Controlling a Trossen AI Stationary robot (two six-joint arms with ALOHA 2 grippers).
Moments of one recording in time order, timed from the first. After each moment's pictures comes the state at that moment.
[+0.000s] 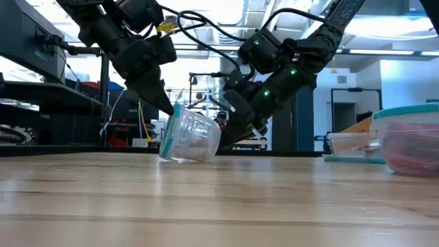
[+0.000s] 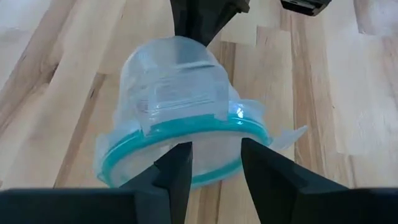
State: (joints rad) left arm 0.17 1.30 0.69 -0.07 0.02 0.00; right arm -0.13 1.91 0.97 0.24 0.07 0.20
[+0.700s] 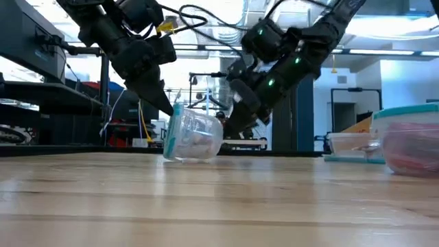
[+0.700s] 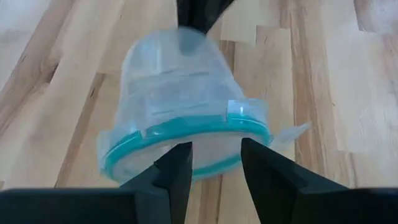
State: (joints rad) left arm 0.17 1.30 0.69 -0.08 0.02 0.01; right arm -0.13 1.79 0.97 0.10 0.09 0.16
